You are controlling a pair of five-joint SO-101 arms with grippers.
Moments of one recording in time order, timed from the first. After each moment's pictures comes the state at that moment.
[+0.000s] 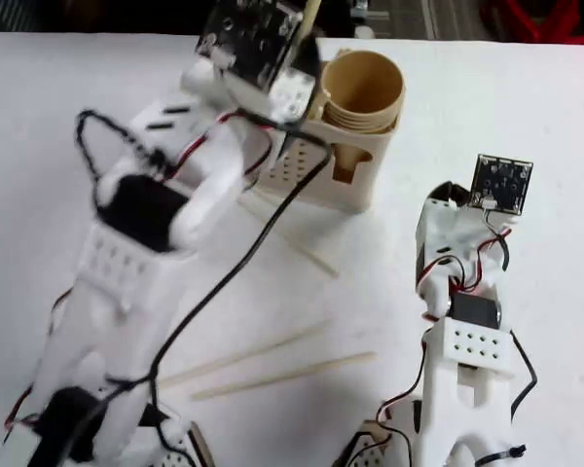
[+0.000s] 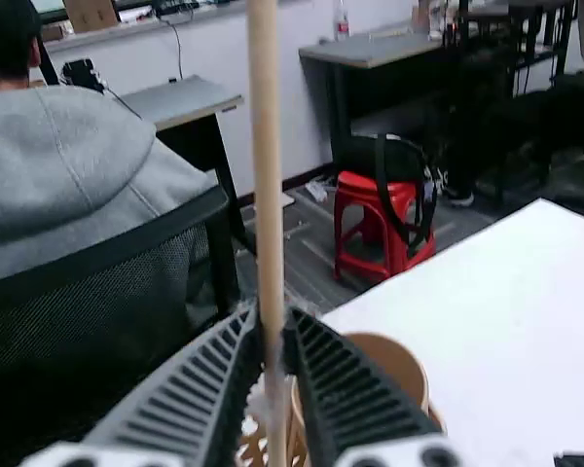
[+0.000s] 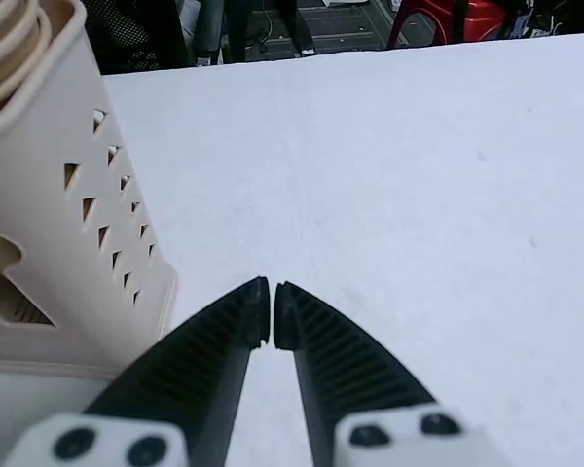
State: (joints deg) left arm 24.7 -17.1 -11.3 46.4 -8.2; right arm 9.0 -48.4 66.2 15.6 2.9
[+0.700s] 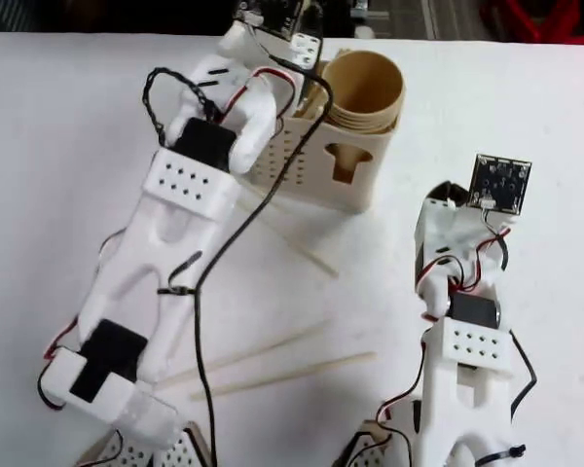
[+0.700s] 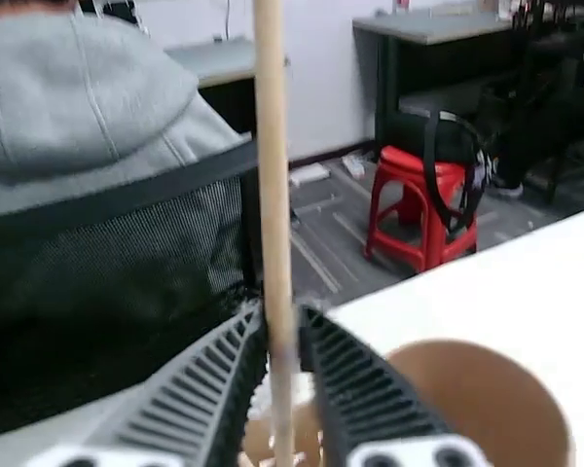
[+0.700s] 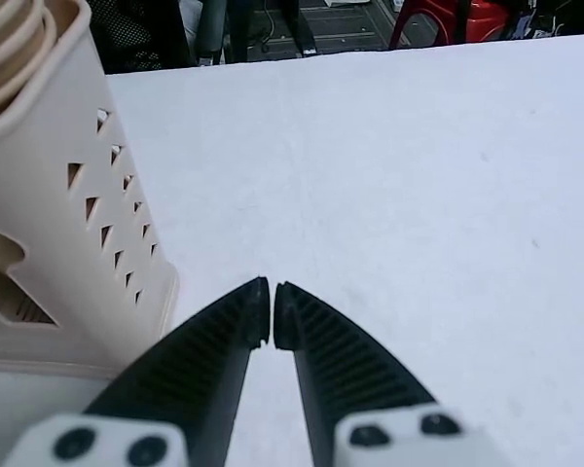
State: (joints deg) left arm 18.6 3.0 -12.7 30.6 -4.9; right arm 8.8 -48.4 66.2 15.6 2.9
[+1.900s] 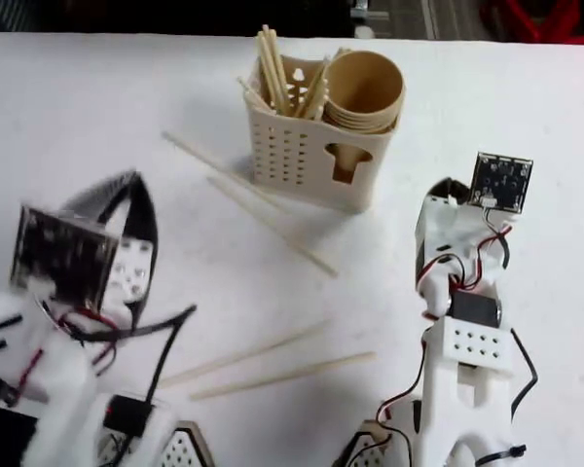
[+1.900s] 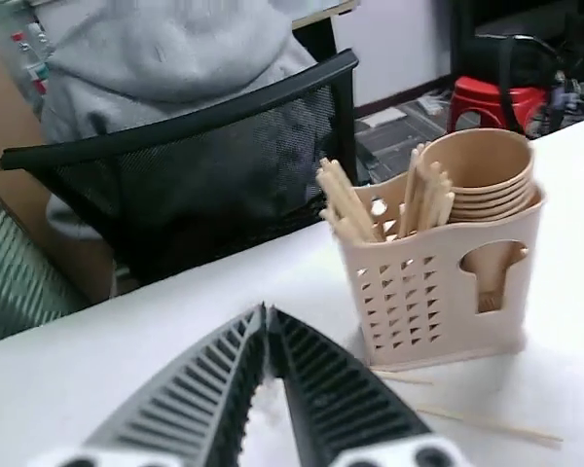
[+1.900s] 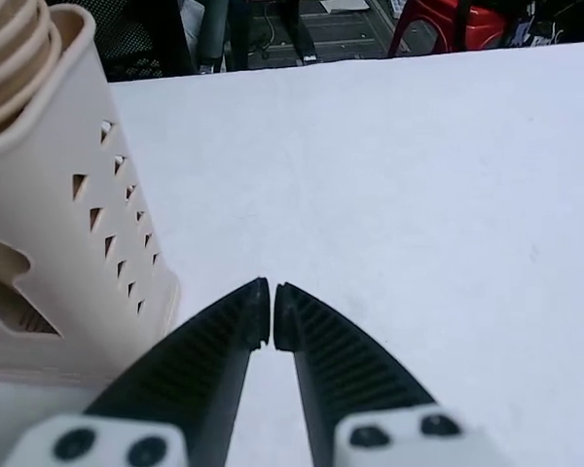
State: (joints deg) left arm 8.0 -68.4 20.7 73.8 -13.7; right arm 8.8 -48.4 65.4 15.6 2.9
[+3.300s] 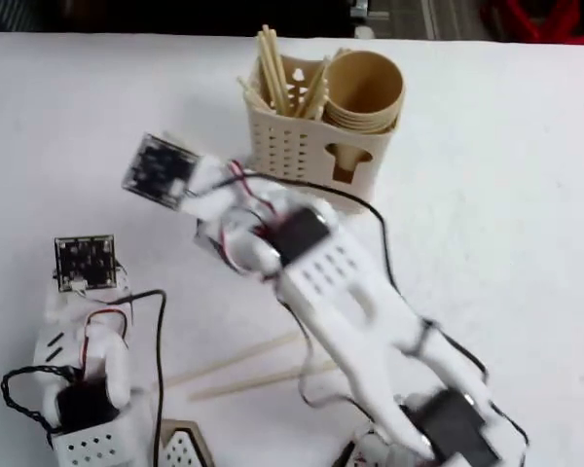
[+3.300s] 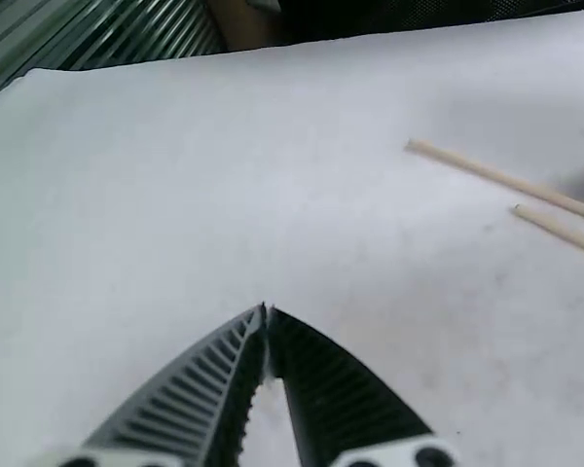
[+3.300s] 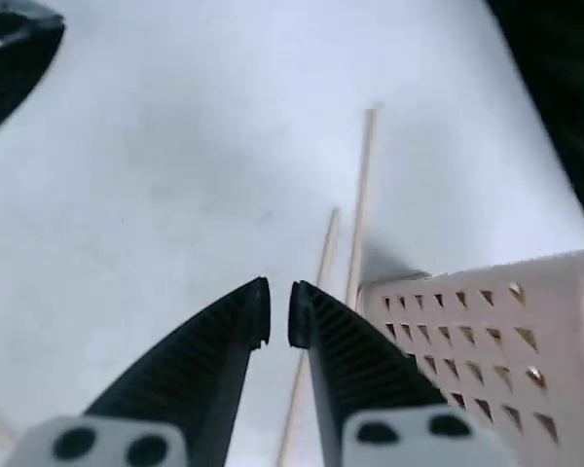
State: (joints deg) left arm -21.4 -104.0 90.7 49.4 -13.7; right arm -43.7 -14.5 12.0 56.4 33.5
